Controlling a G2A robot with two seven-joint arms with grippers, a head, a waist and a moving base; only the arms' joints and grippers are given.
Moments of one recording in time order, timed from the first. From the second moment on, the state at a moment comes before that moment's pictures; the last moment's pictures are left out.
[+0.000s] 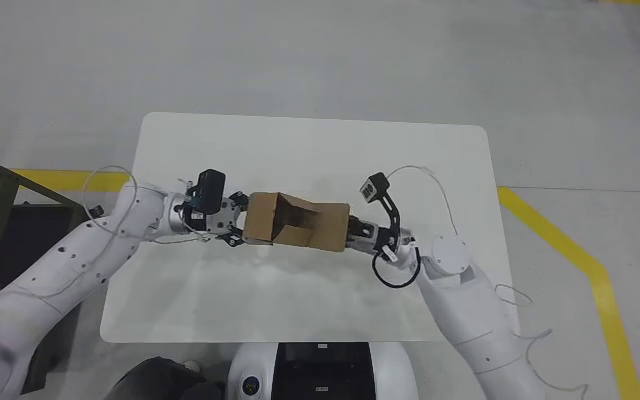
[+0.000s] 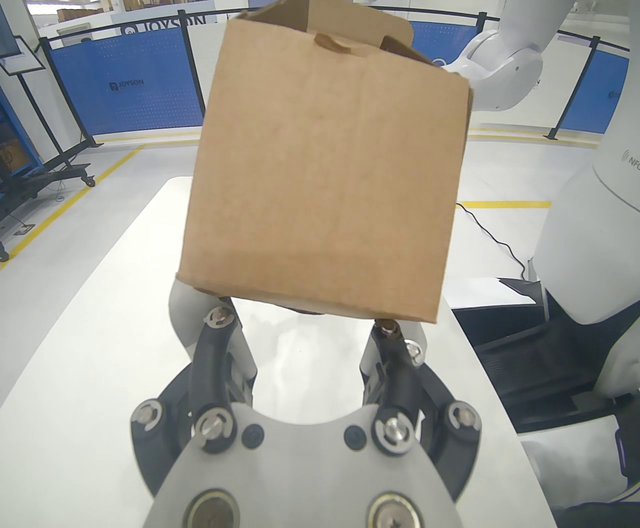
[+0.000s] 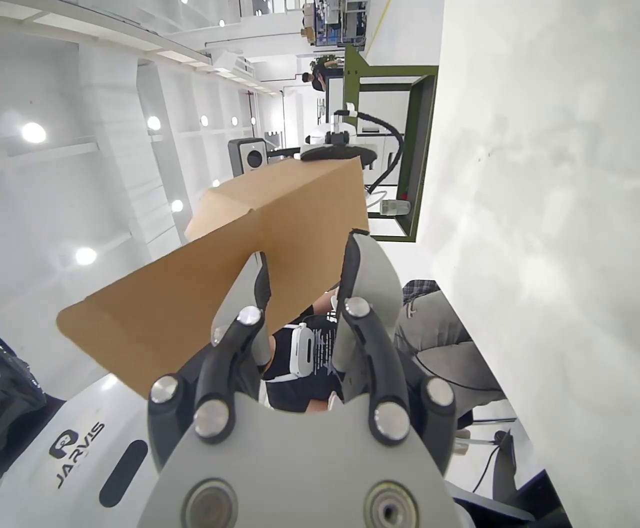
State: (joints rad) left arm 0.82 -0.60 -0.63 -1.41 1.35 -1.01 0.81; right arm -1.23 -1.36 1.12 -1.48 0.39 -0.17 0.98
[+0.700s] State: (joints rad) left arm 0.80 -0.61 -0.60 -1.33 1.36 -1.01 0.81; right arm -1.29 -1.33 1.22 -1.48 0.46 -0.24 0.96
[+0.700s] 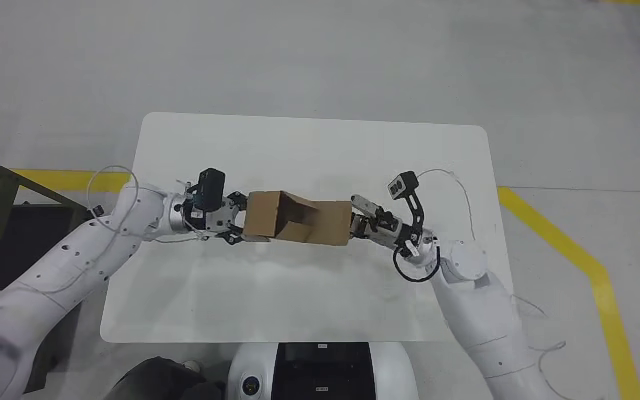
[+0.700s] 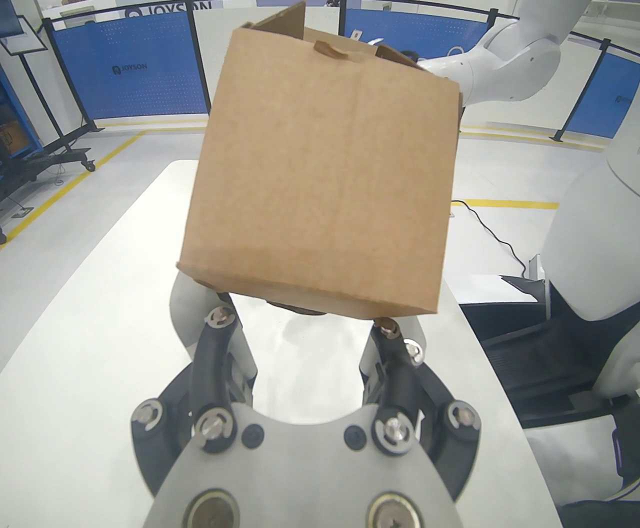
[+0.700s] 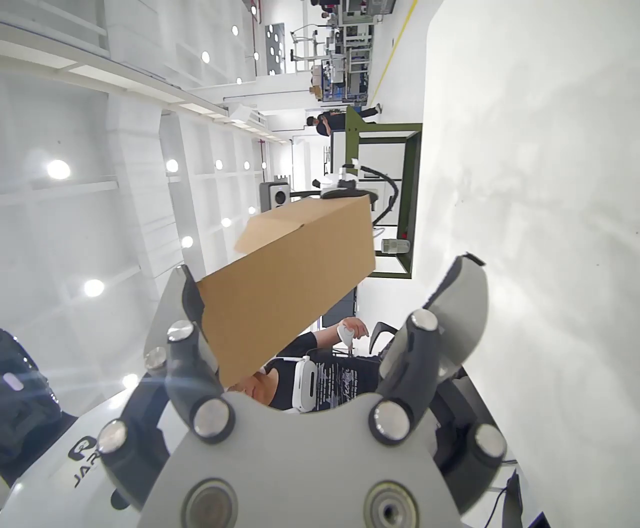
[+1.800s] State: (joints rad) left arm 0.76 -0.62 -0.57 -1.28 1.34 -1.01 0.81; right arm -1.29 -1.30 1.15 -1.63 0.21 -0.05 0.85
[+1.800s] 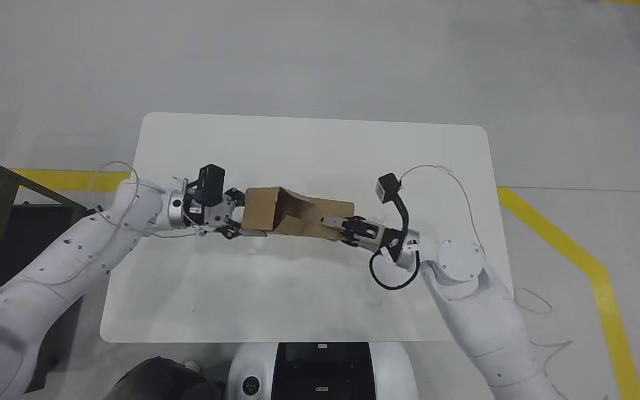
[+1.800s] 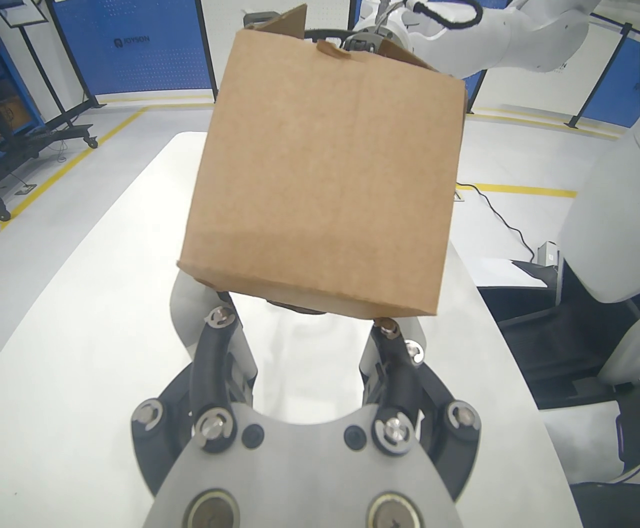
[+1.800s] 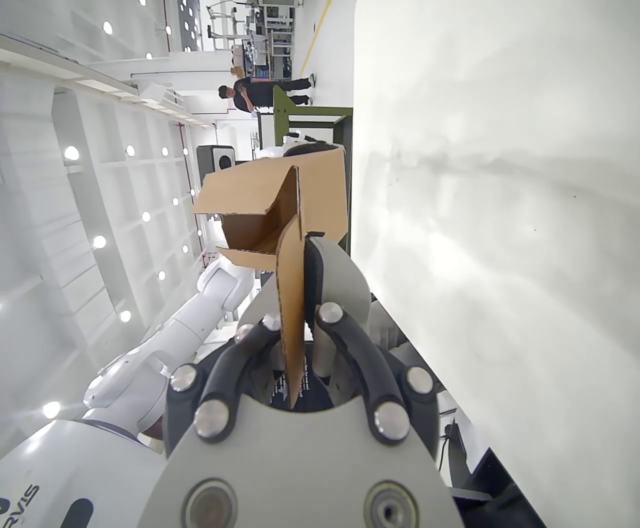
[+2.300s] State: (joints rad) left arm 0.82 -0.60 -0.62 -1.35 1.17 -1.01 0.81; right arm -1.28 -1.30 1.13 -1.56 0.31 -0.14 0.88
